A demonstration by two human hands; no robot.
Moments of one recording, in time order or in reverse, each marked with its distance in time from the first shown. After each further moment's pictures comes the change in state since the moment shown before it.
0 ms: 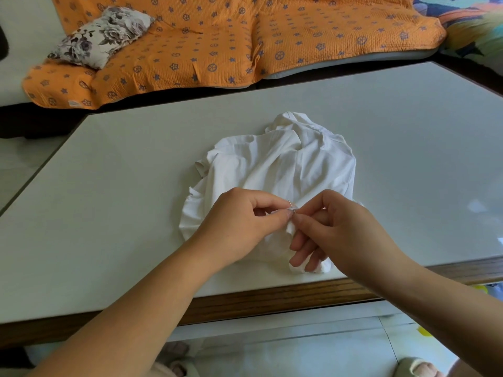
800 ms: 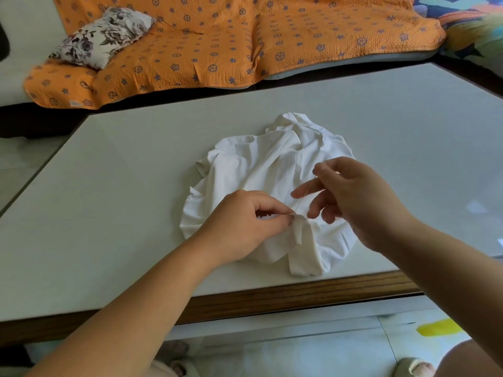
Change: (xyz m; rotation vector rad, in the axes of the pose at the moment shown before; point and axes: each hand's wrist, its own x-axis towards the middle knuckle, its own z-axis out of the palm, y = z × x) left_hand 0.004 -0.002 0.000 0.062 -0.071 0.016; right_hand 0.037 -0.010 -0.018 0.185 0.146 0.000
